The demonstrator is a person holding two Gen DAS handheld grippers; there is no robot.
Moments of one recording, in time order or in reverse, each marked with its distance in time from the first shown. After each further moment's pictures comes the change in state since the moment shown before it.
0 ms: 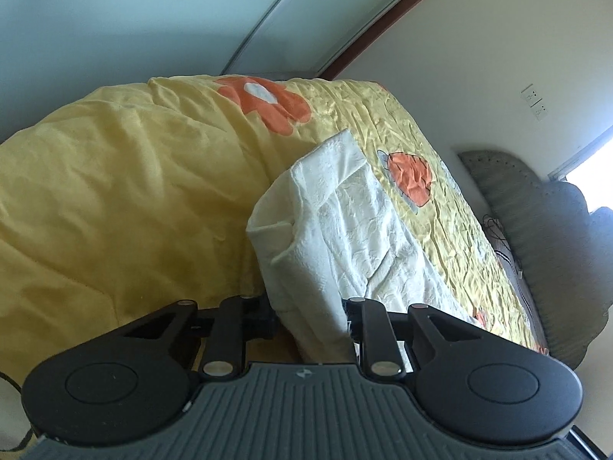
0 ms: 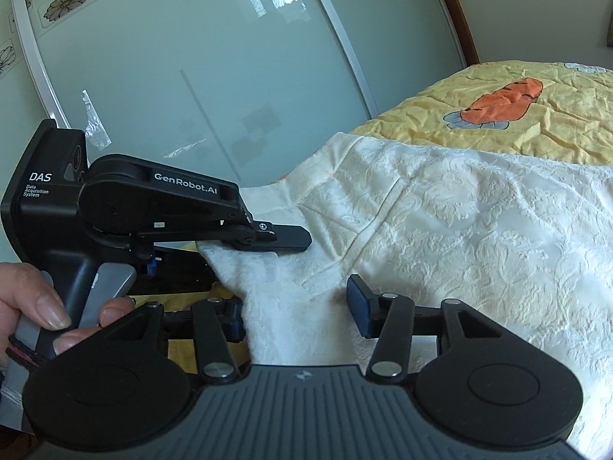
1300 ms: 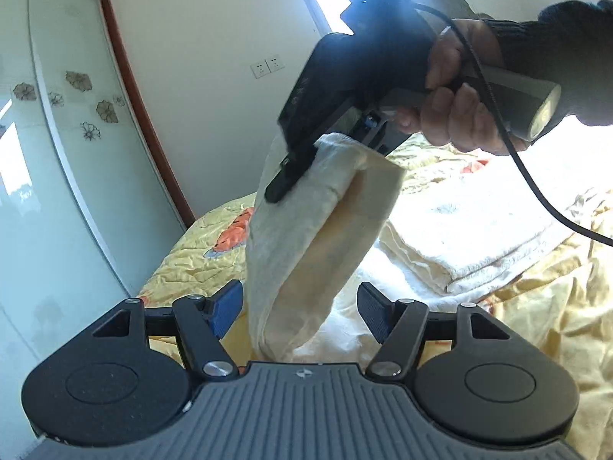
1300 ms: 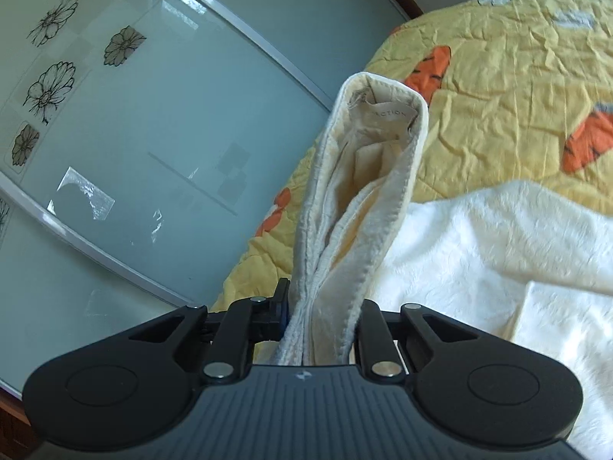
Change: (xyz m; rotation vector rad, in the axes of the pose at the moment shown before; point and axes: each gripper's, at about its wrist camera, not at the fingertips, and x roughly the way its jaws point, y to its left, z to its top) left arm -0.094 -0.113 -0.195 1.238 -0.417 -0.025; right arm -0.121 -0.100 0.093 0.338 0.112 0.082
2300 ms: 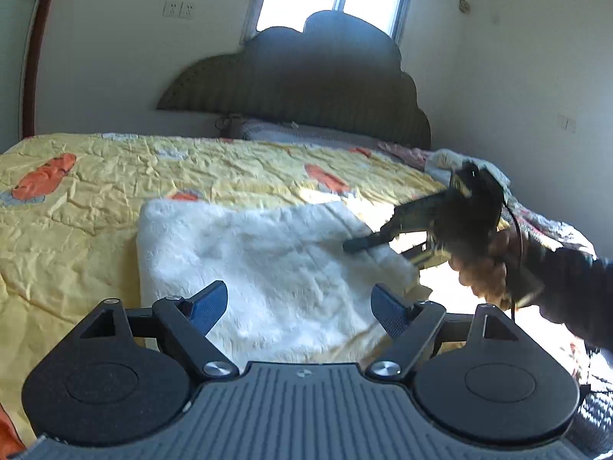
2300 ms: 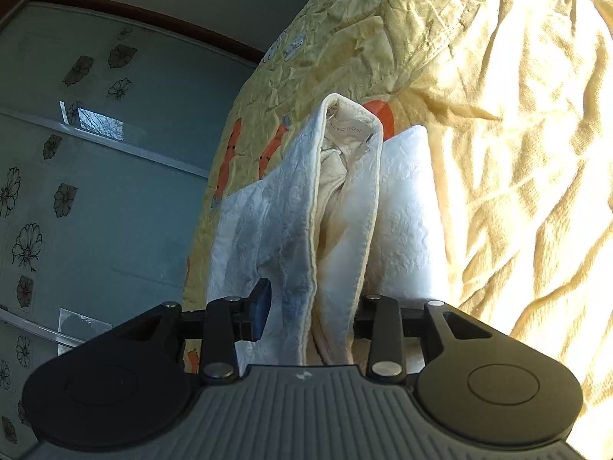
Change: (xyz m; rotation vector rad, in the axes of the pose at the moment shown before) left arm 0.058 -0.037 0.054 -0.385 0.062 -0.593; right arm -0.194 -0.204 -0.124 0.498 -0.198 -0.065
